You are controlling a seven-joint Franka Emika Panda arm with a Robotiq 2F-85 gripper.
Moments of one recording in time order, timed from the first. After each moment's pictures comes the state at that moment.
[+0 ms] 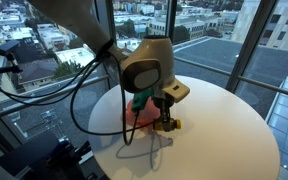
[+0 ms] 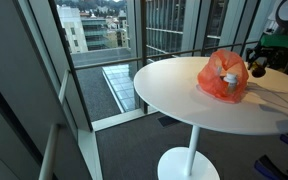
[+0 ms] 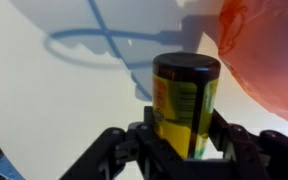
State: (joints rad) arm -0.06 0.18 -0.32 -2.37 -0.08 2.70 0.65
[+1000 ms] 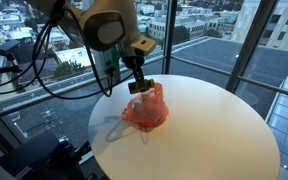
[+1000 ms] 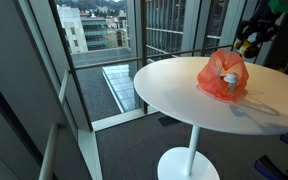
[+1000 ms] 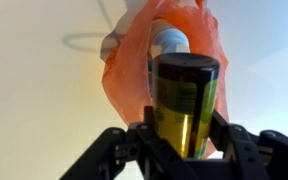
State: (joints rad) arm -0.04 -0.16 -0.09 -2.48 -0.04 2.59 0.57
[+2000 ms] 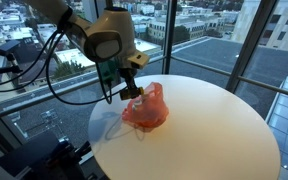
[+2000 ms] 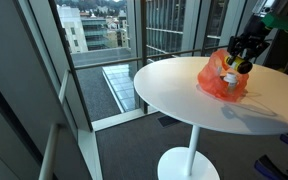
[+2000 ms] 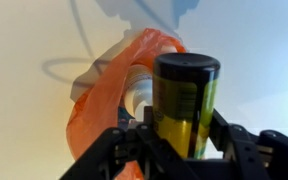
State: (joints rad) arm -0.02 -0.06 -0.03 -2.49 0.15 2.60 0.37
